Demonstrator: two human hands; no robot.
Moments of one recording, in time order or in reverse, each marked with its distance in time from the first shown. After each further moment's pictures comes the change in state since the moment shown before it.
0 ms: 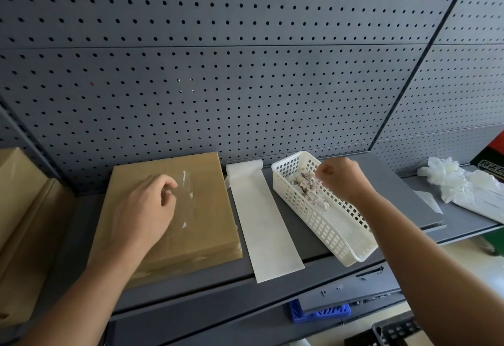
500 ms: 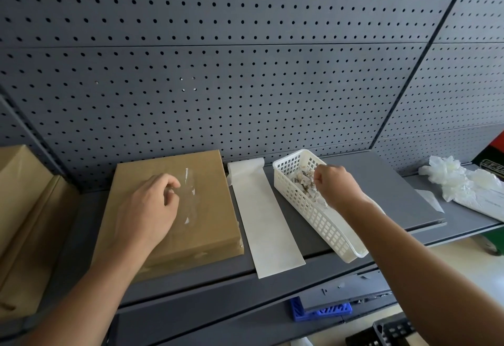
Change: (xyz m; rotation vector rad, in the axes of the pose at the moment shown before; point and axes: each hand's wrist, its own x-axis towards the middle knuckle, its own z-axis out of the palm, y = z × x) left_hand -0.008 0.004 -0.004 -0.017 0.009 0.001; right_hand -0.007 0.006 0.028 -0.299 0.052 -0.101
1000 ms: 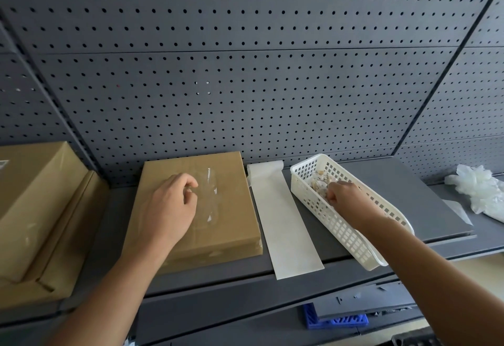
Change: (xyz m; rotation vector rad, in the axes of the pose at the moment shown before) left_hand -0.005 -0.008 -0.004 -0.040 0.002 -0.026; right_hand -0.012 0.005 0.025 0.030 -0.088 -0.174
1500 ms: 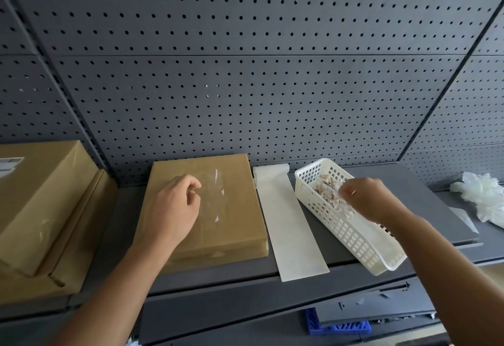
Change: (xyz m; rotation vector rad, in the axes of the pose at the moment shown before) left_hand 0.000 -0.007 -0.003 0.039 0.016 -0.006; right_hand -0.008 -0.003 -0.049 0.117 -0.071 0.148
